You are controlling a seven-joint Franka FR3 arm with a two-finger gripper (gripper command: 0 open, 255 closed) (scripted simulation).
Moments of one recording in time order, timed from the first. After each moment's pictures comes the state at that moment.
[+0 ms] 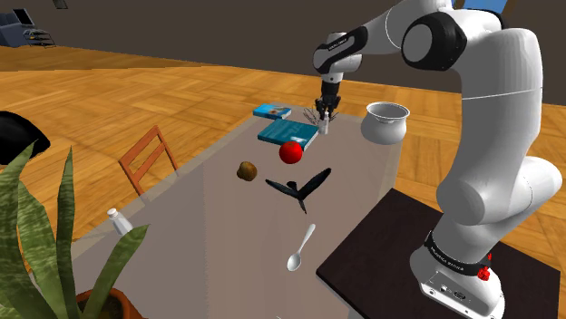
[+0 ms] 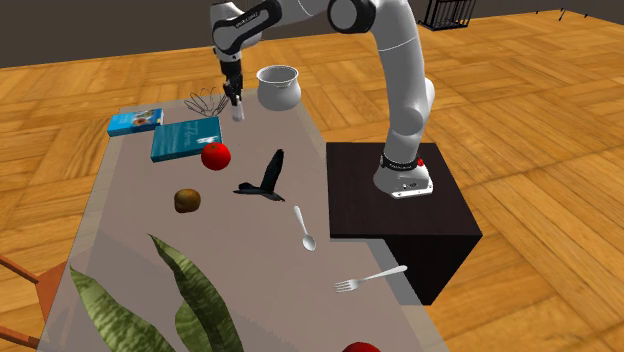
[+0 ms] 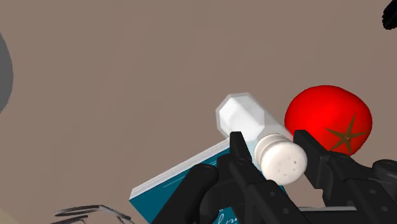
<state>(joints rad) -0.43 0.46 0.02 -1.61 0.08 2.05 -0.28</state>
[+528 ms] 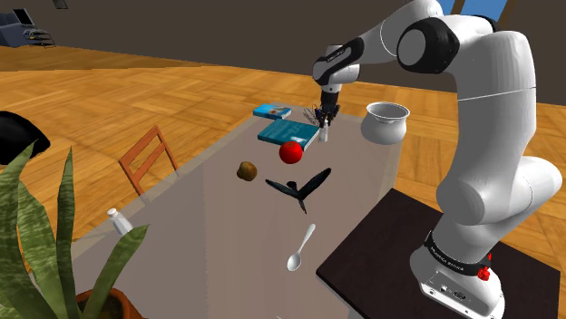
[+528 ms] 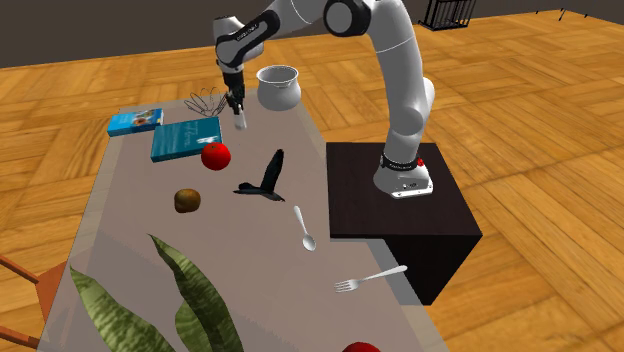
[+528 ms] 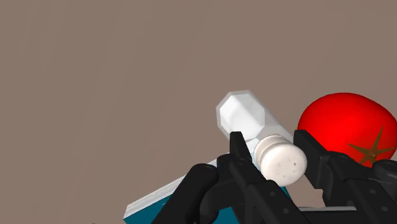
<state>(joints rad) -0.43 0.50 0.02 -1.65 0.08 2.14 -0.29</state>
